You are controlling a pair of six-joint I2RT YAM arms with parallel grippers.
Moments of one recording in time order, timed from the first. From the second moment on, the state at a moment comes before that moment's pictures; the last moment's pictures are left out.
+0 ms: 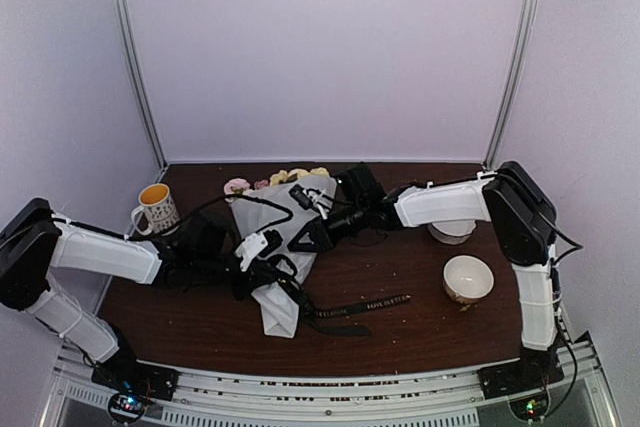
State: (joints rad) left arm -0.75 1.46 0.58 0.17 0.30 0.18; right arm 0.79 2.12 1.48 0.01 -0.77 0.19
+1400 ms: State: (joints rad) left arm -0.75 1.47 0.59 0.18 0.32 0.17; right arm 0.84 2.24 1.50 0.28 -0.96 0.27
